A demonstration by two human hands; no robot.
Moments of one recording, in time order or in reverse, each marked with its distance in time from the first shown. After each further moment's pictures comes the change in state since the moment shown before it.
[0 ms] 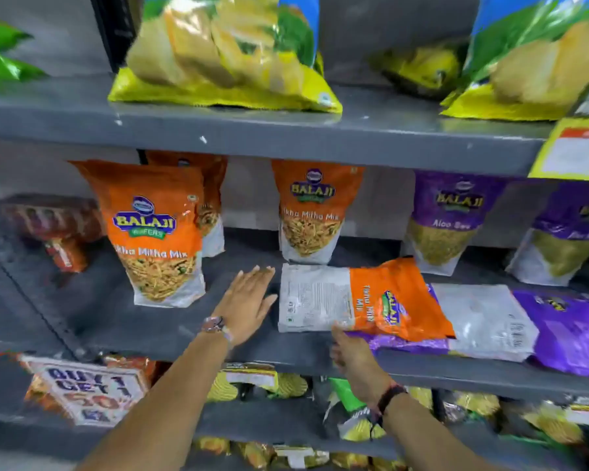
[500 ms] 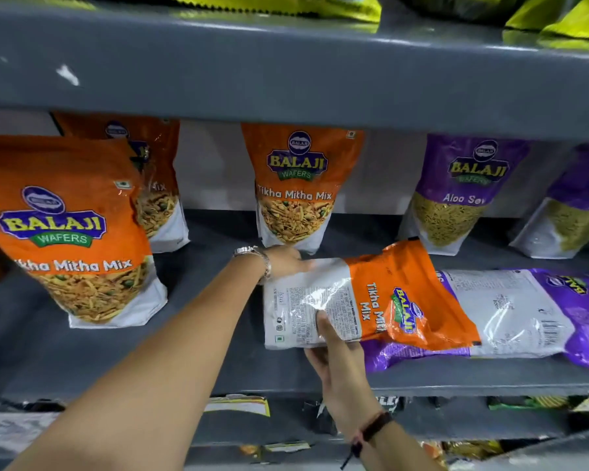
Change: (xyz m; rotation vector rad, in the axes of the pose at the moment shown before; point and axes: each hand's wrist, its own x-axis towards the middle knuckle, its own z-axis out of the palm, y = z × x) left_hand 0.145 0.019 0.020 -0.243 -0.662 -0.023; right_hand 0.028 0.005 0.034 0.571 0.037 -0.084
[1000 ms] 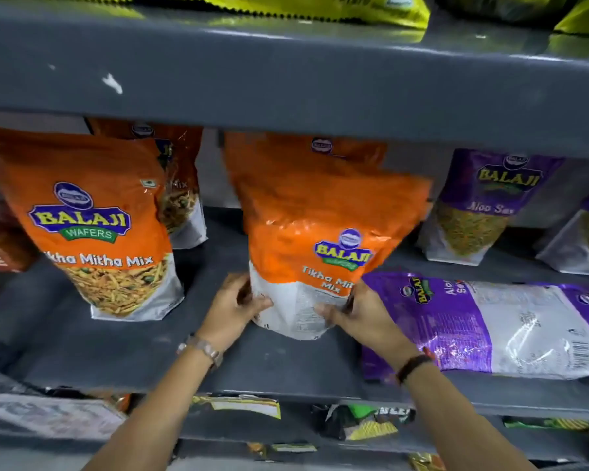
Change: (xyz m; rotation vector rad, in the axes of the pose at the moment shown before) left_hand -0.088 -0.058 0.063 -0.833 0.708 0.109; right_hand 0.060 -0.052 0.005 -1.086 -0.494 -0.519
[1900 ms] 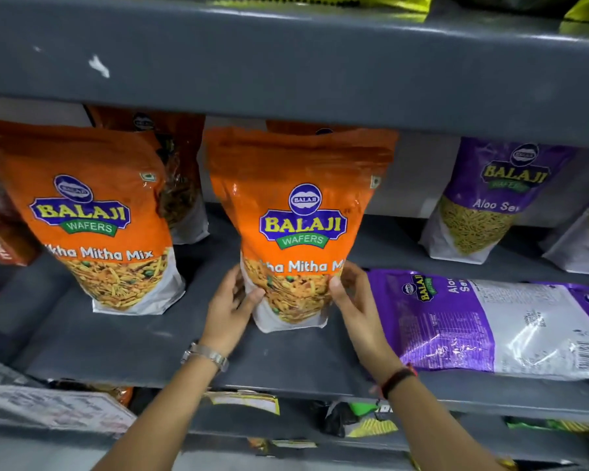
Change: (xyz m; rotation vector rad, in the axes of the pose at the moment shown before) left_hand -0.008 -0.011 0.011 -0.078 0.123 0.037; right_hand -0.009 0.009 0.021 0.424 0.157 0.011
